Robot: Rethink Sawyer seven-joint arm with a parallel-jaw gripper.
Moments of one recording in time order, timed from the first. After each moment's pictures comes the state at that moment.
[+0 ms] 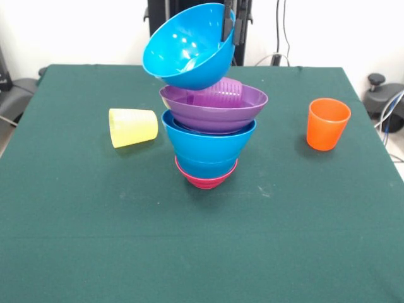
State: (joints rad) arm -0.38 -1.03 0.26 1.89 -0.34 0.46 2.13
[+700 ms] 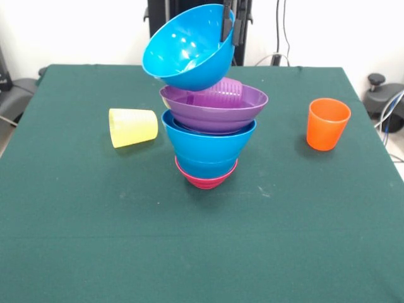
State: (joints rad) arm -0.38 -1.03 0.26 1.89 -0.34 0.45 2.13
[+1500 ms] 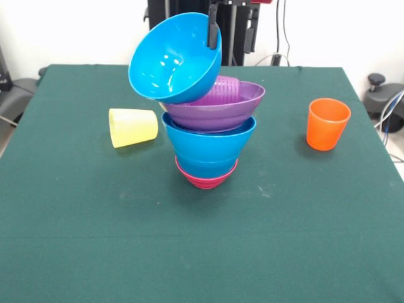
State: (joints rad) arm -0.38 -1.01 0.26 1.89 -0.35 0.45 2.13
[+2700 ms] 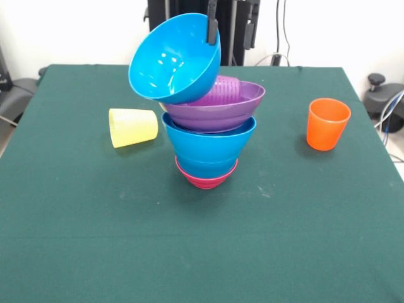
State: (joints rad) arm -0.38 -1.03 0.26 1.89 -0.35 0.45 2.13
